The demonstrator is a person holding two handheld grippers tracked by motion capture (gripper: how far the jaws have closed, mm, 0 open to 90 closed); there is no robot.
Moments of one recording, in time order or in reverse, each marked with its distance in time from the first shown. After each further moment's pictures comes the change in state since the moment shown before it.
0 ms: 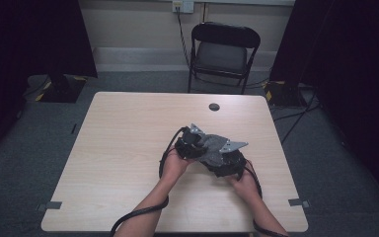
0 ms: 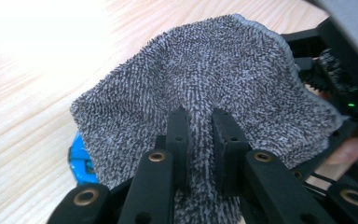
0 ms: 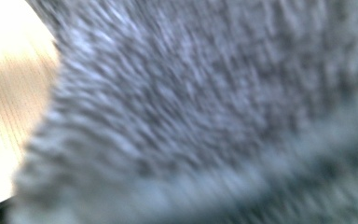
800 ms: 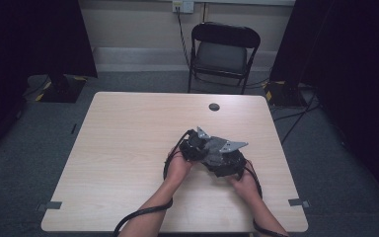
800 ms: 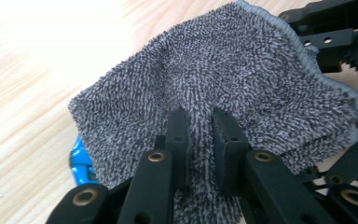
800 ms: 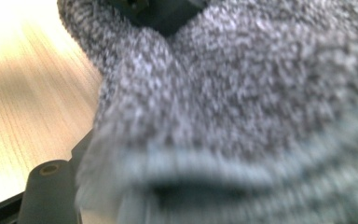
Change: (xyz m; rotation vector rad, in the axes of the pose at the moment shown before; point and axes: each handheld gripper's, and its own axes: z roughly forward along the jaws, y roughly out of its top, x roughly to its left) left arm -0.004 -0.003 0.015 0.047 0.086 0.083; right arm 0.000 0.000 0.000 -0.001 0.000 -0.001
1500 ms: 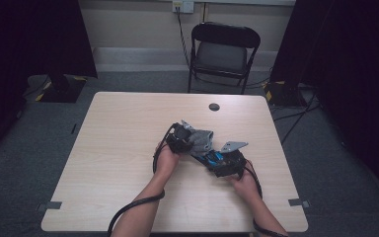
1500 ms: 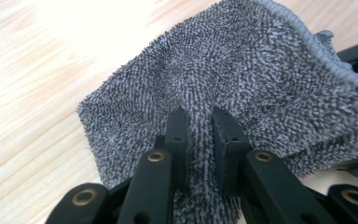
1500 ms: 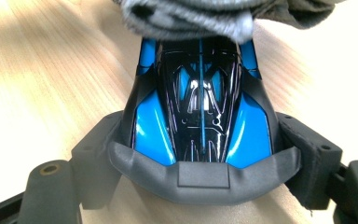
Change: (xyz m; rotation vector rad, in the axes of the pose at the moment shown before) left arm 0.050 -0.013 -0.003 0.043 0.088 -0.107; right arm 0.000 0.000 0.000 0.000 0.001 0.000
